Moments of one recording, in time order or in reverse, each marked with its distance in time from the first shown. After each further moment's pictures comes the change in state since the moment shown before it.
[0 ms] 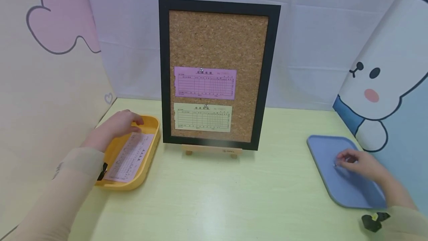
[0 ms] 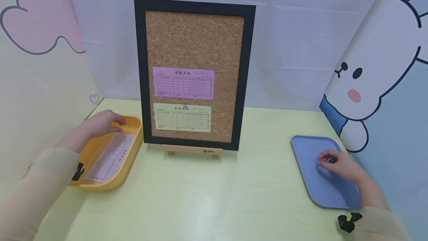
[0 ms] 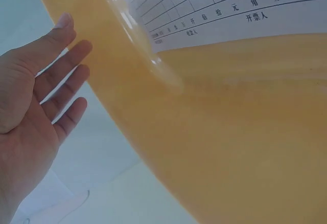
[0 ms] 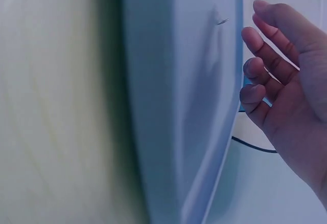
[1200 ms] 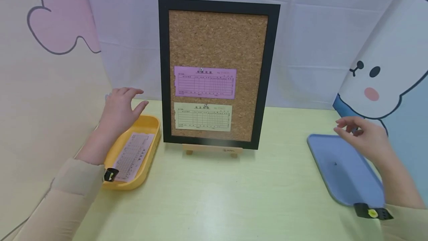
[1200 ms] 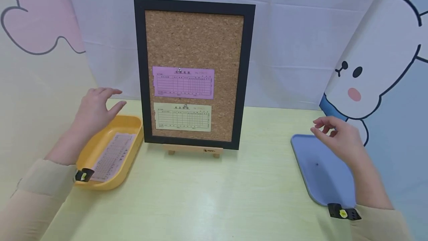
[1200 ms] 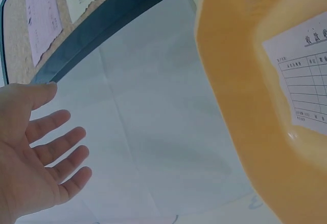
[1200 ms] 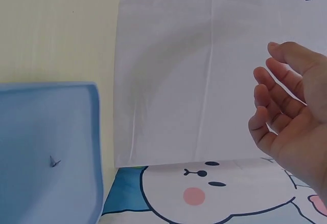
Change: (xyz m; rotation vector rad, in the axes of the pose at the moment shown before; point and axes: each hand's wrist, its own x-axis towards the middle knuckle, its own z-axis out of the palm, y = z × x) left_hand -0.029 0.081 -0.055 -0.095 0.547 -0.116; right_hand 0.004 -0.117 -0.059 -0.007 0.393 -0.026
